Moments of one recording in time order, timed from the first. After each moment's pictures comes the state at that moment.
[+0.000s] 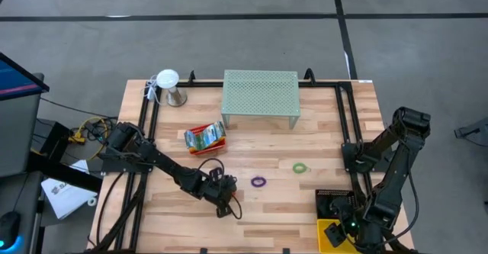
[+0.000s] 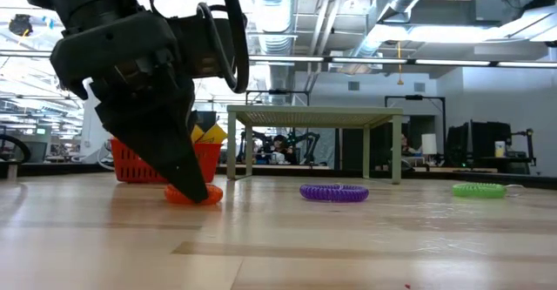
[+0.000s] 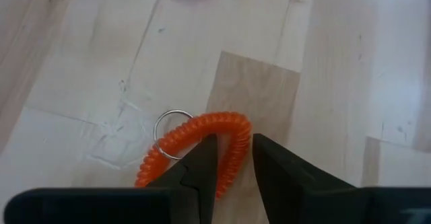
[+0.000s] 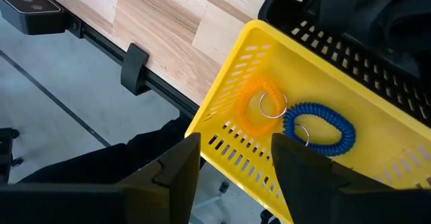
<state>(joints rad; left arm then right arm) -0.48 1.87 0.98 -0.15 -0.30 -0.66 1.16 1.48 1.00 -0.68 0.24 2.20</state>
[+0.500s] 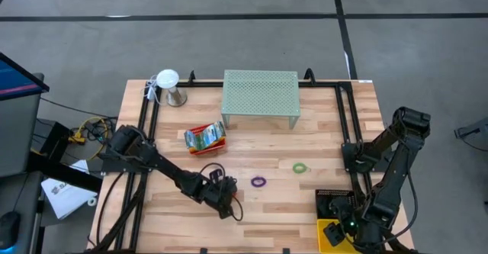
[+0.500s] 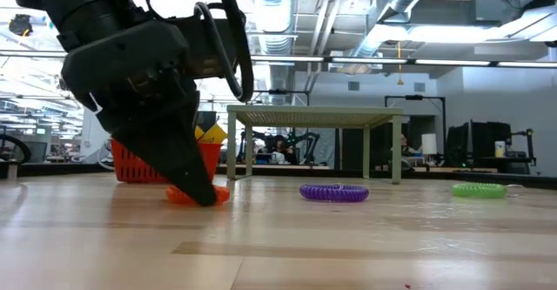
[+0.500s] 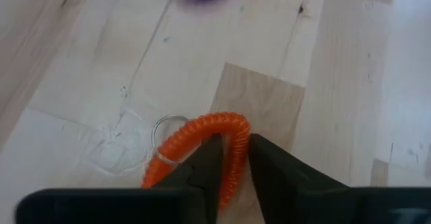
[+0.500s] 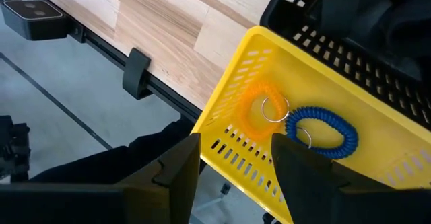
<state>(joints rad) -0.50 1.96 0.99 -0.14 -0.37 -0.74 1.16 1.48 1.00 -0.68 0.24 2.20</state>
